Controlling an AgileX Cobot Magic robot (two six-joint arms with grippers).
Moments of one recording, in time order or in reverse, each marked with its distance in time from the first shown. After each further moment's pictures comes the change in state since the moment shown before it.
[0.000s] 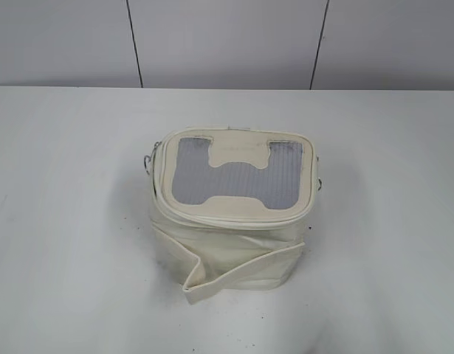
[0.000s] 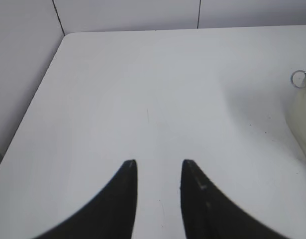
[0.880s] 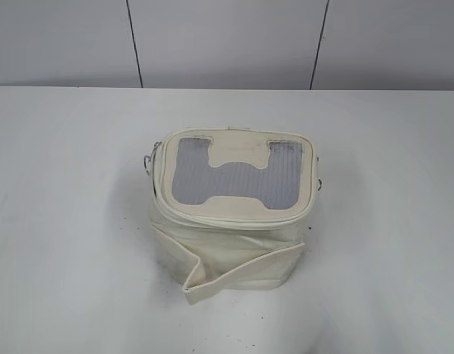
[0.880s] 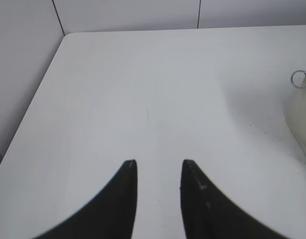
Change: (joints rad) left arm 0.000 0.000 0.000 0.000 0.000 0.000; right arm 0.000 0.000 0.000 0.000 0.000 0.001
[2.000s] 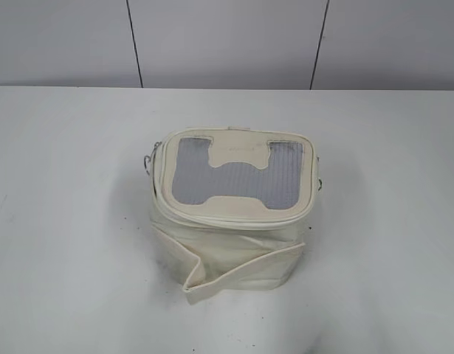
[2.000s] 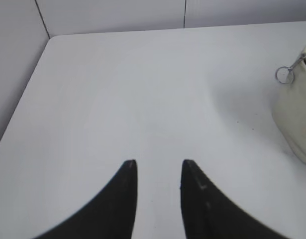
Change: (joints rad) left arm -0.059 0.008 0.000 0.000 -0.001 0.000; right arm 0.000 0.003 -0.001 0.046 -0.002 0.000
